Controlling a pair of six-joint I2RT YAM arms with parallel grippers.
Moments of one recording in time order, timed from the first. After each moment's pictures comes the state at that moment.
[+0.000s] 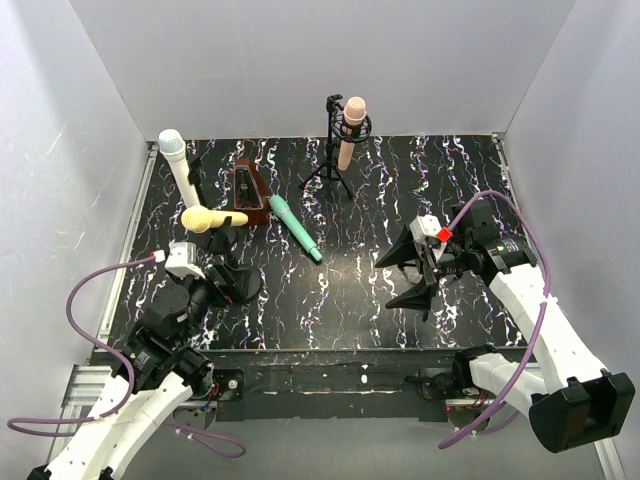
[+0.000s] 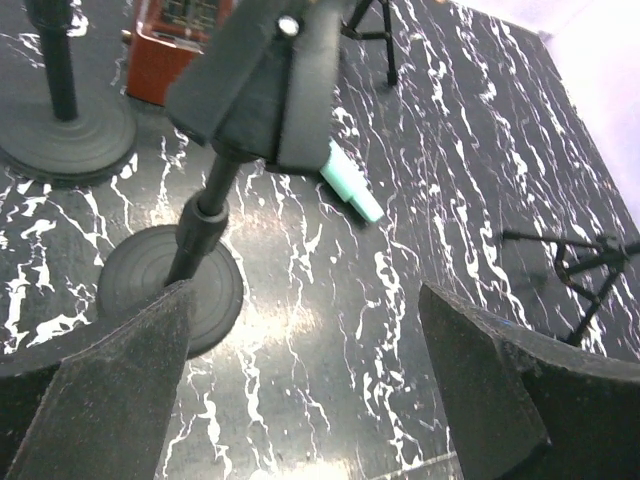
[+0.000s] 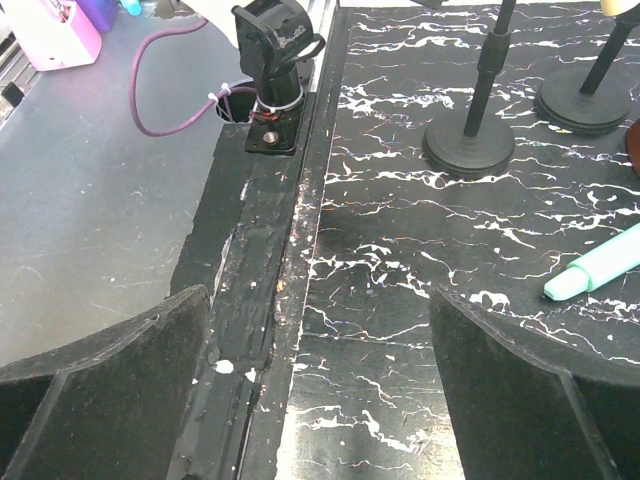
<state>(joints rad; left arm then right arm) -0.57 0.25 0.49 -0.48 -0.29 -0.49 0.29 1.01 0.95 -0.90 -1.41 -0.86</state>
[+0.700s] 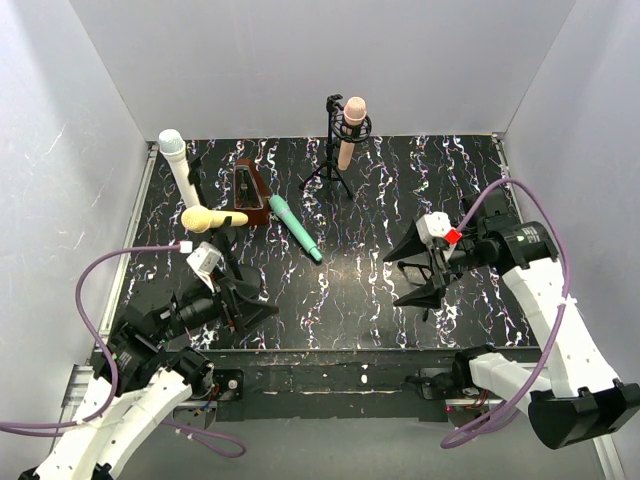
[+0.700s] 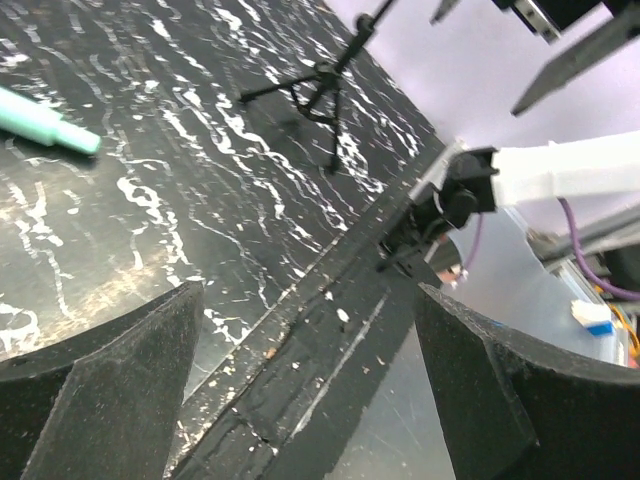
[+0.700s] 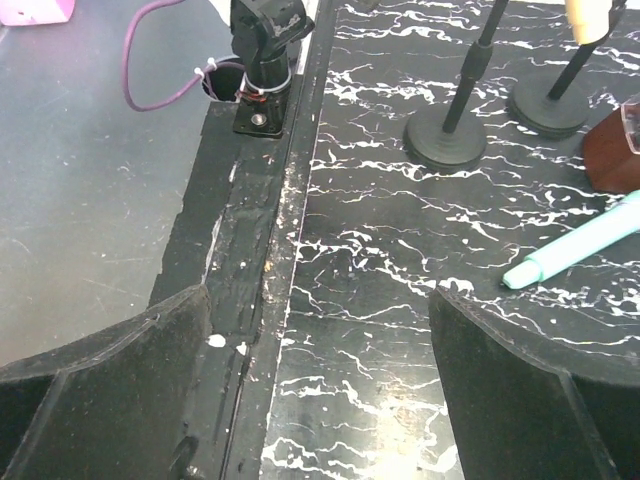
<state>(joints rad) -0.57 0.30 0.69 -0.57 0.38 -0.48 0.29 1.02 1.14 -1.20 -1.34 -1.06</state>
